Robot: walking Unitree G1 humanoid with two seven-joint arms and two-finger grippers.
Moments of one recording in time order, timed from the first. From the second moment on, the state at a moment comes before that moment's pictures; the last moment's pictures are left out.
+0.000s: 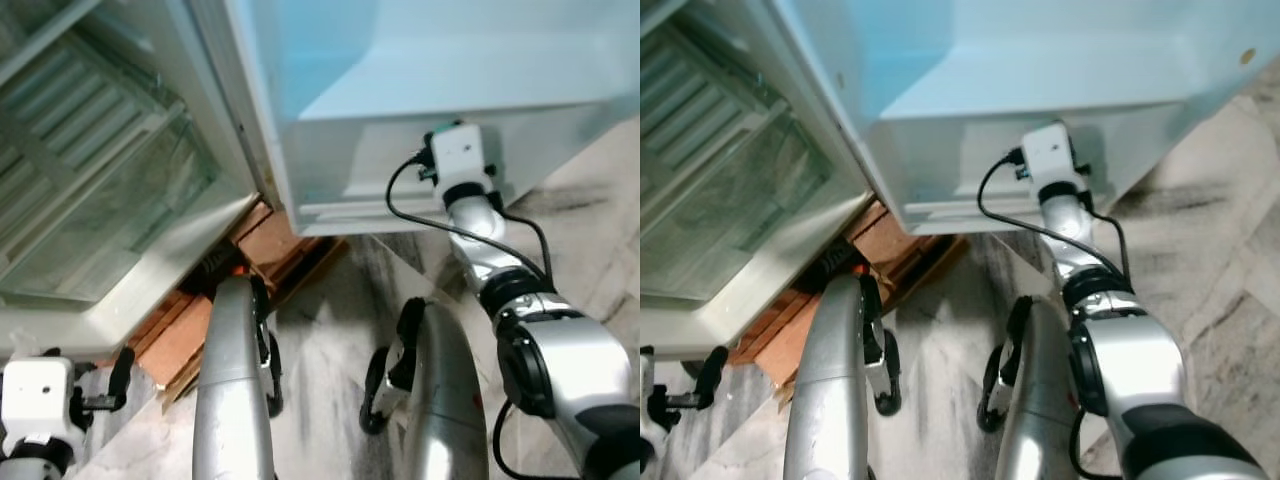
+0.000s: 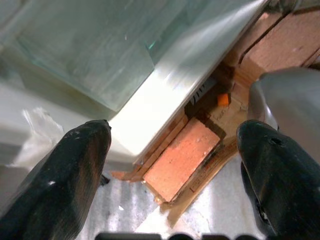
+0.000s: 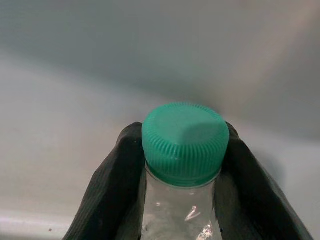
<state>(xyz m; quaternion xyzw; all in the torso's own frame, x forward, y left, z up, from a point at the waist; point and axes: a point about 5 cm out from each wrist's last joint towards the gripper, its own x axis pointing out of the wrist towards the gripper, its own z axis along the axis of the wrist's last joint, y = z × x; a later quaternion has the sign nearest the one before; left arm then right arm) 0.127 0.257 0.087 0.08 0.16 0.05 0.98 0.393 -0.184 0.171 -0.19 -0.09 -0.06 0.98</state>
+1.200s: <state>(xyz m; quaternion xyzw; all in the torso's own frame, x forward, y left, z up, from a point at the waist) 0.201 0.234 0.090 0.06 0.08 0.01 1.00 0.391 -0.192 0.191 -0.16 -0.14 -0.07 0.97</state>
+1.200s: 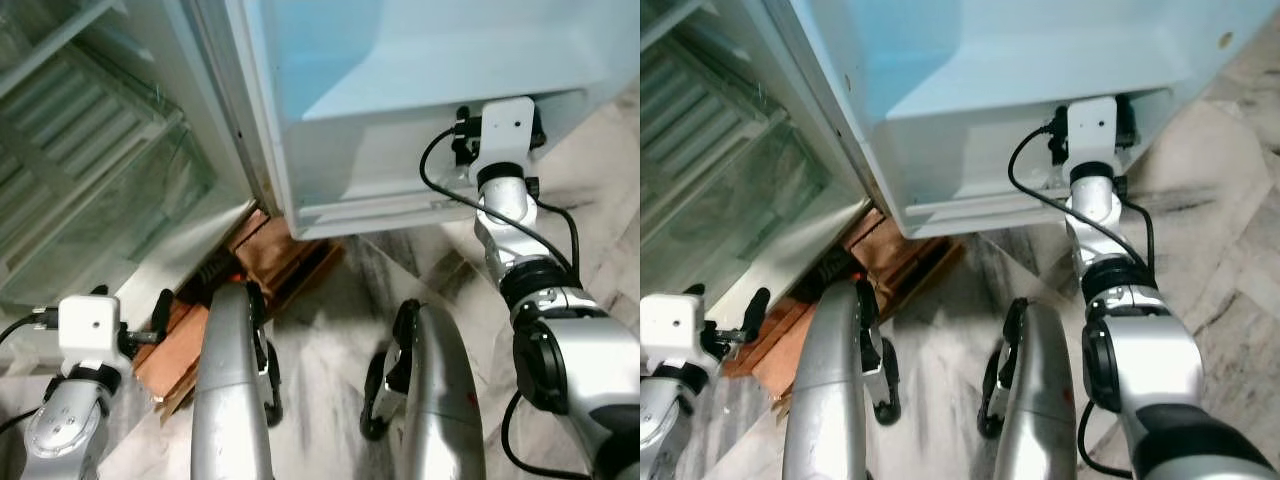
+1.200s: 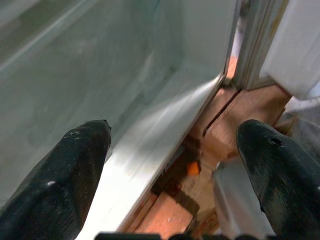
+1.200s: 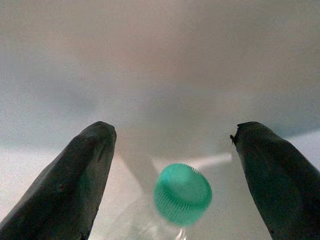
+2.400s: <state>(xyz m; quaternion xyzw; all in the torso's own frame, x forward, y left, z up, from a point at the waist) 0.241 0.211 0.052 0.02 0.08 0.00 1.00 0.271 -0.188 0.074 0.00 -0.02 -0.08 1.00</state>
